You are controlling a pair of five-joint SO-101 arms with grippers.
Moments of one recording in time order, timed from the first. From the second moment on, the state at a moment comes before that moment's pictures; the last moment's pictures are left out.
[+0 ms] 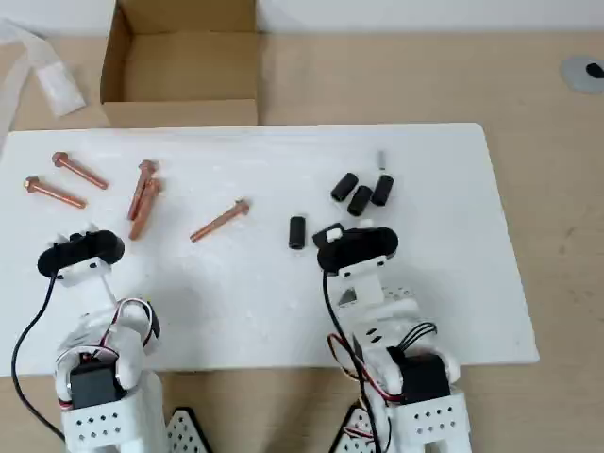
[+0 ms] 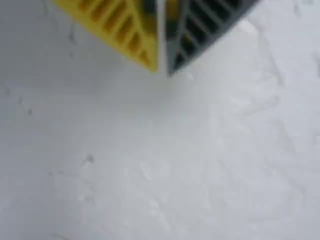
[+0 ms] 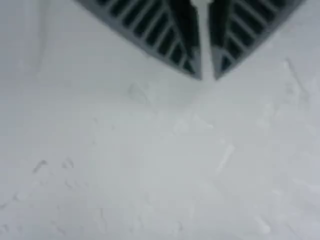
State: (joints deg) left arm -15.6 -104.2 90.5 75.4 -2.2; right arm -15.1 -103.6 93.9 70.9 -0.5
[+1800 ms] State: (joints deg) left arm -17.2 -104.2 90.7 74.6 -4.9; right arm -17.0 -103.6 93.9 70.4 -0.5
